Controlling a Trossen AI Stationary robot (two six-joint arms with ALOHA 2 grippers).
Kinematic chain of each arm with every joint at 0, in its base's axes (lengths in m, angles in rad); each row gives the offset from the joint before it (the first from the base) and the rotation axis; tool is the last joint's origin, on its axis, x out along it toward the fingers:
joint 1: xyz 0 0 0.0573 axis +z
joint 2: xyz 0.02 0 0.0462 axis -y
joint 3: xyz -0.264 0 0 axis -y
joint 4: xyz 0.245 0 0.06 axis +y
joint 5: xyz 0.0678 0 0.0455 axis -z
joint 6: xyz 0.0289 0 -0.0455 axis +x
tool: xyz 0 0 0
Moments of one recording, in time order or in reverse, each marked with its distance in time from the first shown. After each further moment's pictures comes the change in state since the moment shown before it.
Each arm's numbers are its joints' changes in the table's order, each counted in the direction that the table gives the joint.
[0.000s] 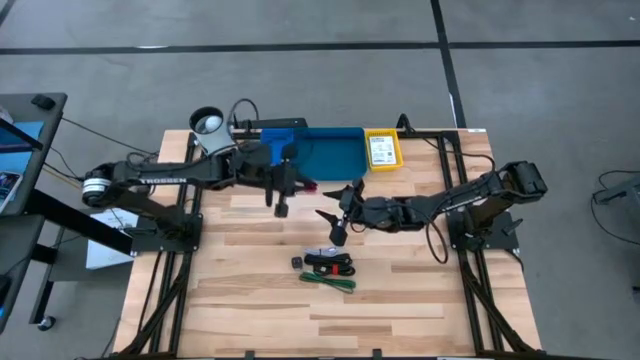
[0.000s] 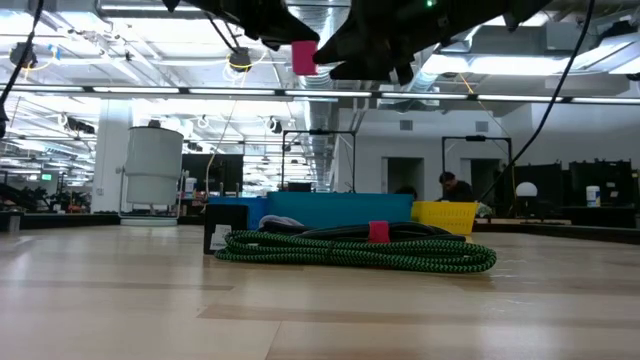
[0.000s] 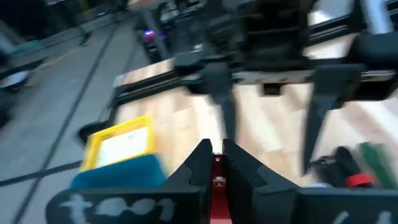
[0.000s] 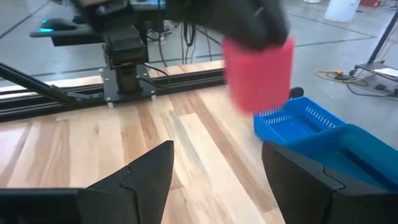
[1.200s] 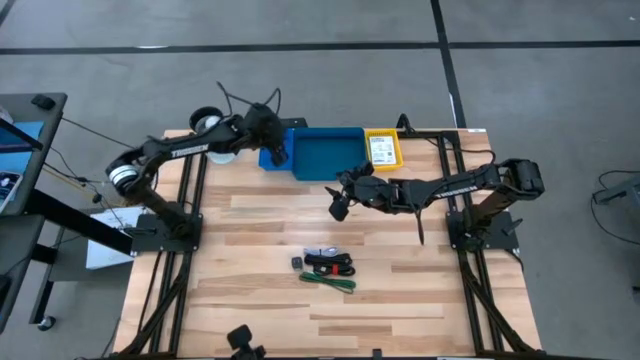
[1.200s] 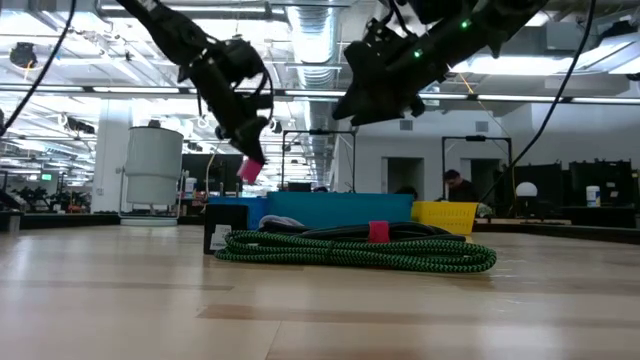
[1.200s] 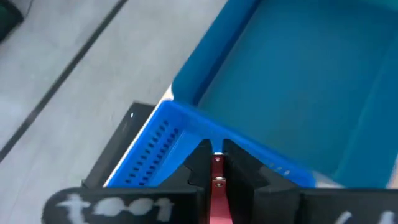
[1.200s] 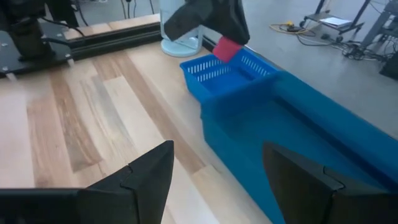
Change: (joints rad) left arm 0.497 -0.250 0.001 0.167 -0.226 -0.148; right arm -0.175 -0.001 -0.001 0.197 -0.001 0.086
